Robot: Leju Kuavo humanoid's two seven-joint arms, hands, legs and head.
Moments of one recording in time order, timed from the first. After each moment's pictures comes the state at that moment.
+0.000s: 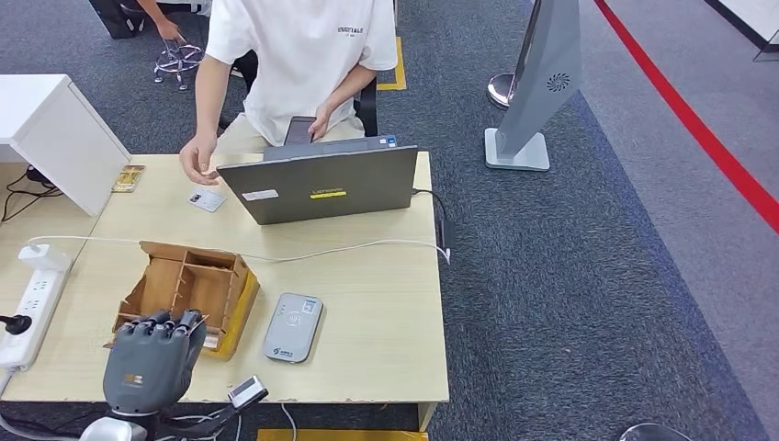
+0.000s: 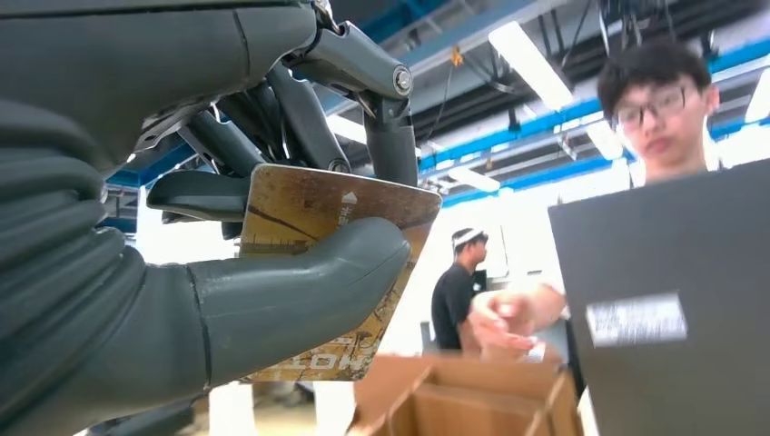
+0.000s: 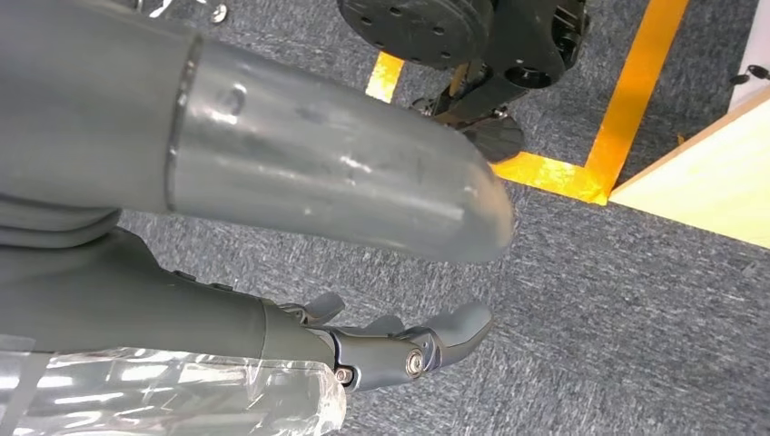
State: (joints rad) left arm 0.14 0.28 -0.32 -1.70 -1.49 0.45 0.09; right arm 0.41 0.34 -0.76 -1.52 0.75 0.74 -0.04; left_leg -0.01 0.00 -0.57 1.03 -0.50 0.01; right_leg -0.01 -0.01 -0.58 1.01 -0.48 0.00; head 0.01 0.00
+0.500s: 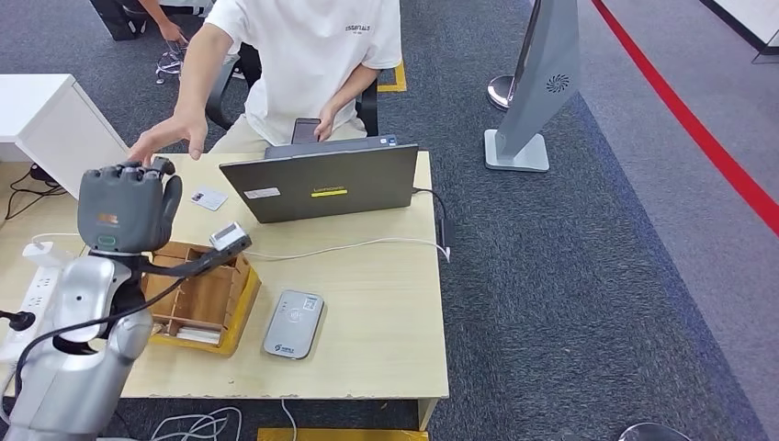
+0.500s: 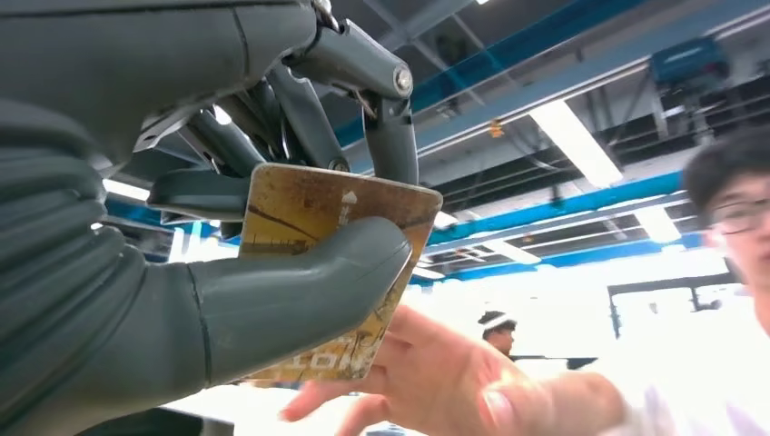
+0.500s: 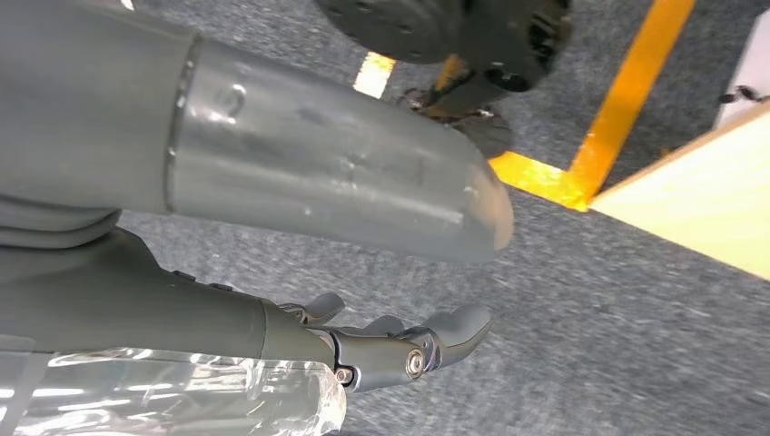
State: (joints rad) left arm -0.49 0.24 -0.33 -1.41 -1.40 0.29 0.08; right arm 0.33 0.34 -0.73 -1.47 0.87 0.73 -0.09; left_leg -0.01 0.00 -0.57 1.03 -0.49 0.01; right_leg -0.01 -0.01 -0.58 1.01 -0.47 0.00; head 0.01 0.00
